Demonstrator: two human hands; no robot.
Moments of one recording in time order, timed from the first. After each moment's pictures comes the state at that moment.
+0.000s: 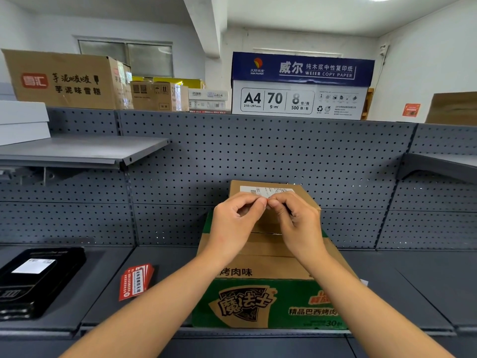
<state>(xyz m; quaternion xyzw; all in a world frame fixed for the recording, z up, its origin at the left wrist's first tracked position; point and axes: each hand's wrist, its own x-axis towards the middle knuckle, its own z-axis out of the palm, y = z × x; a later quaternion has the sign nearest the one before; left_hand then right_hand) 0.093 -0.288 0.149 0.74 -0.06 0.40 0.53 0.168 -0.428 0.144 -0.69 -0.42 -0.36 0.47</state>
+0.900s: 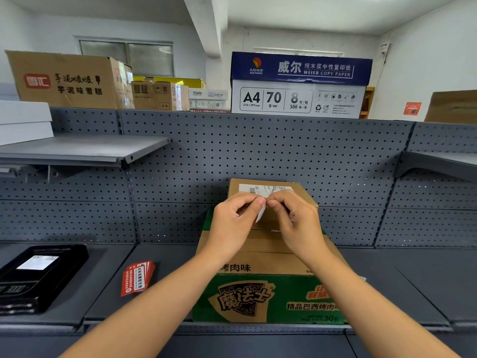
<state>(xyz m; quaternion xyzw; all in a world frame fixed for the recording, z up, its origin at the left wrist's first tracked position) 0.091 -0.291 0.147 0.74 -0.05 0.39 0.54 0.163 -0.437 0.148 -0.69 -0.45 -0.35 0.44</state>
